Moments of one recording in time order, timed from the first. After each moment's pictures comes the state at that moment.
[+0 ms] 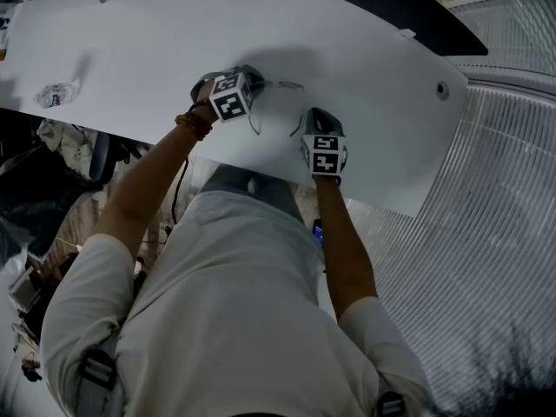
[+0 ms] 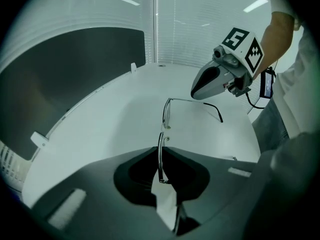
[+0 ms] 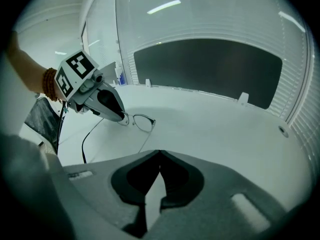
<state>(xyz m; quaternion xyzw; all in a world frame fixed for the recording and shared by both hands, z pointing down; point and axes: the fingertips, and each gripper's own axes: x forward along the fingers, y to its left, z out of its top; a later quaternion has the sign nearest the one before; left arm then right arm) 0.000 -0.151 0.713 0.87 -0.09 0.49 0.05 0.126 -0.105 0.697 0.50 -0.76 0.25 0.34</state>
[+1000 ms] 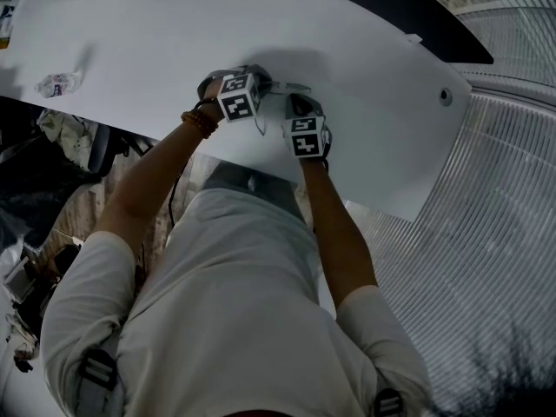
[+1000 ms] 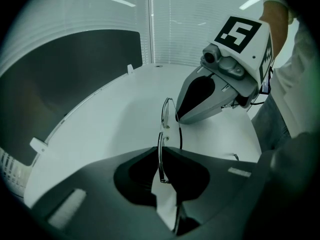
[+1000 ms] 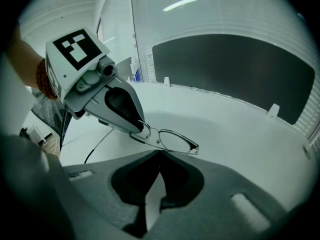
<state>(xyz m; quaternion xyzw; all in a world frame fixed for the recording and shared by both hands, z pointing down) 0.006 -0.147 0.713 0.87 -0.09 0.49 0.03 0.046 -0.133 0.702 0.42 -0.80 0.24 0.35</state>
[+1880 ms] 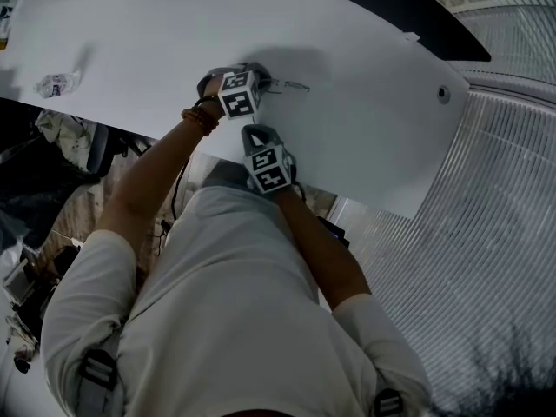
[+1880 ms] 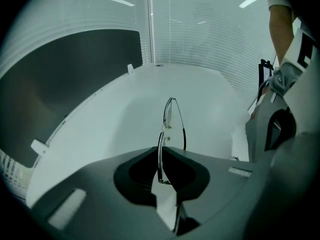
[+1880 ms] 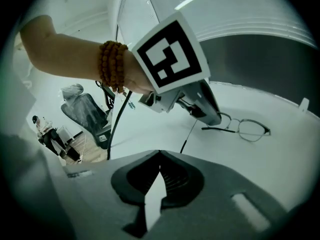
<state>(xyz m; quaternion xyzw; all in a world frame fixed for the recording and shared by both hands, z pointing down) 0.007 -0.151 0.714 0.87 -0.09 0.49 0.02 -0.062 -0.026 0.682 0.30 -0.86 0.27 0.33</state>
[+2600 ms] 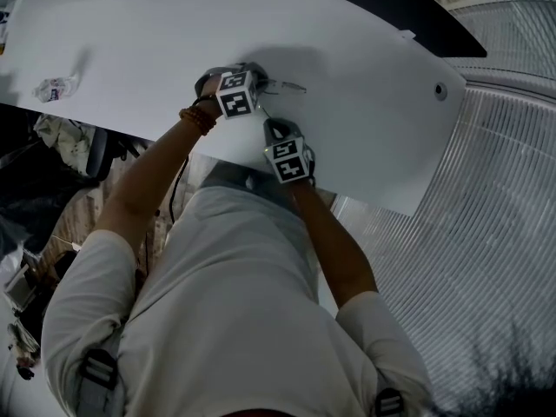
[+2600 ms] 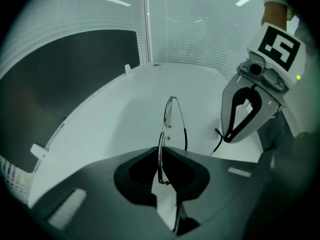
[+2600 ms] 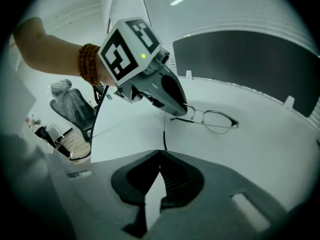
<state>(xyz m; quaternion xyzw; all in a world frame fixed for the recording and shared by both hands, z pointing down) 0.006 -0.151 0.713 0.87 -0.08 0.49 0.01 -0.001 -0.051 0.699 0.34 -0.83 0.27 0.36</state>
